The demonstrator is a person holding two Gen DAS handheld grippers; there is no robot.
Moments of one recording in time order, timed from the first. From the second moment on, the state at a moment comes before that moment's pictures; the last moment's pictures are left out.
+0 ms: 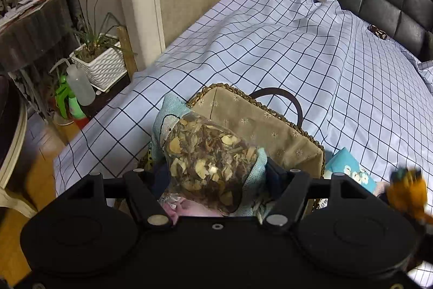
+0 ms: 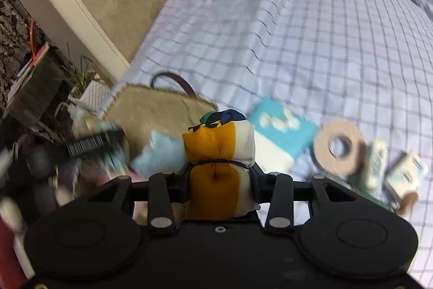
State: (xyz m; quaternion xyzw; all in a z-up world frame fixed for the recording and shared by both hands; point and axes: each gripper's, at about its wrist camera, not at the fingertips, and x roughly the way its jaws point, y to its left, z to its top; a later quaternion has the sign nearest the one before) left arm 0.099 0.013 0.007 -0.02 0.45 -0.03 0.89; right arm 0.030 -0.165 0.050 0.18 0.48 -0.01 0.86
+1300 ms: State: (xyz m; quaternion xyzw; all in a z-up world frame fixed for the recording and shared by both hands) left arm 0.098 0.025 0.003 0.00 0.45 0.03 0.89; right arm 0.126 -0.129 0.026 0.16 0.48 -0.01 0.86
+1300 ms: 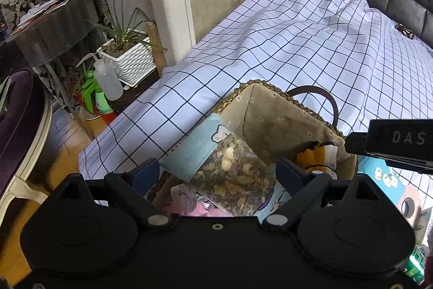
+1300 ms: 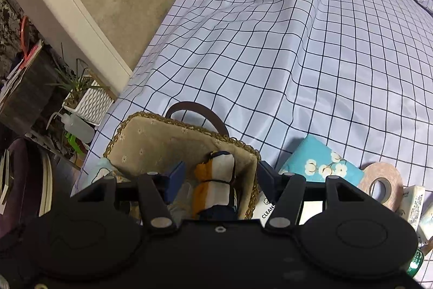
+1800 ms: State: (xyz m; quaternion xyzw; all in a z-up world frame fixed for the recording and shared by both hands) left arm 0.093 0.015 0.005 0.01 0.45 0.04 0.89; right arm 0.107 -0.162 0.013 0.15 0.52 -0.04 0.84
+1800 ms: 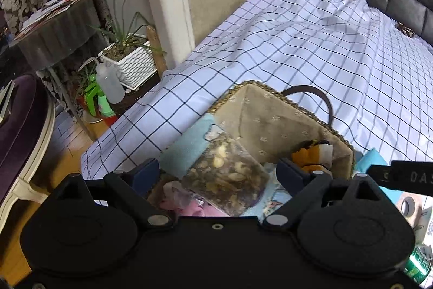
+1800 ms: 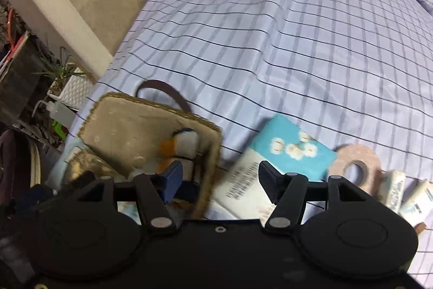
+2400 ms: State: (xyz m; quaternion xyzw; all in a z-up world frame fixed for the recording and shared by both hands) left arm 0.047 -0.085 0.014 0.10 0.42 -0.10 0.90; right arm 0.009 -0.306 -0.026 0.18 0.54 -0.18 0.80
